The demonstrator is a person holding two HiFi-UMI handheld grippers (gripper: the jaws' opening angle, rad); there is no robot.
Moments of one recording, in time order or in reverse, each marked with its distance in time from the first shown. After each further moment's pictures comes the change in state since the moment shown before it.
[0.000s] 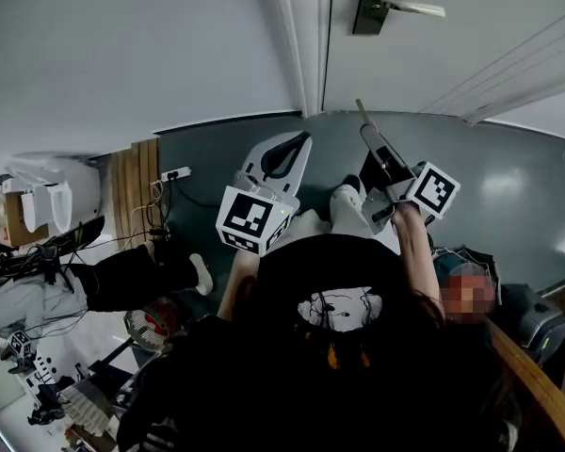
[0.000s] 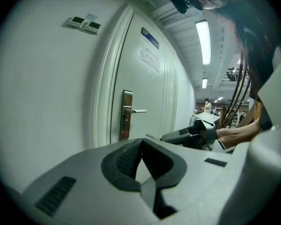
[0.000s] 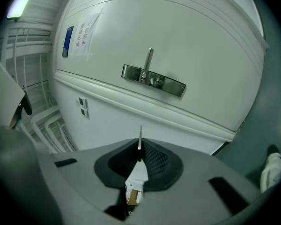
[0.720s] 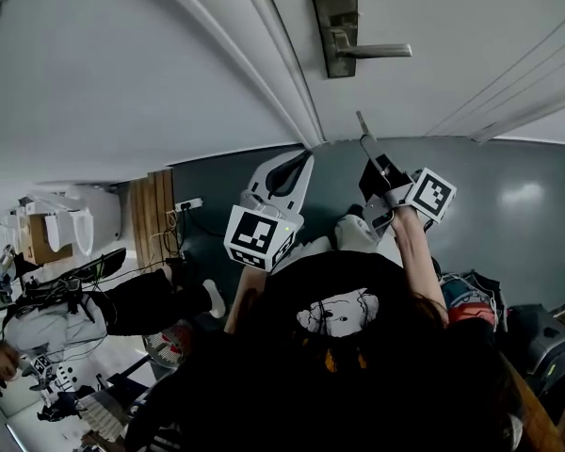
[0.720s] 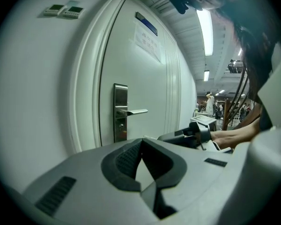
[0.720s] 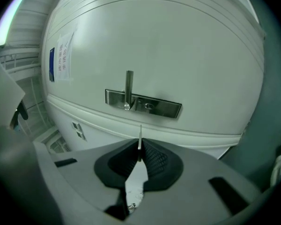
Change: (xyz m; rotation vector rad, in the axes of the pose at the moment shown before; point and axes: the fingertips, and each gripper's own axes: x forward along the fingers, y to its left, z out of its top) left arm 0.115 -0.004 0.031 0.049 0.053 0.023; right arm 0.023 -0.057 0.113 0.128 -0.044 0.031
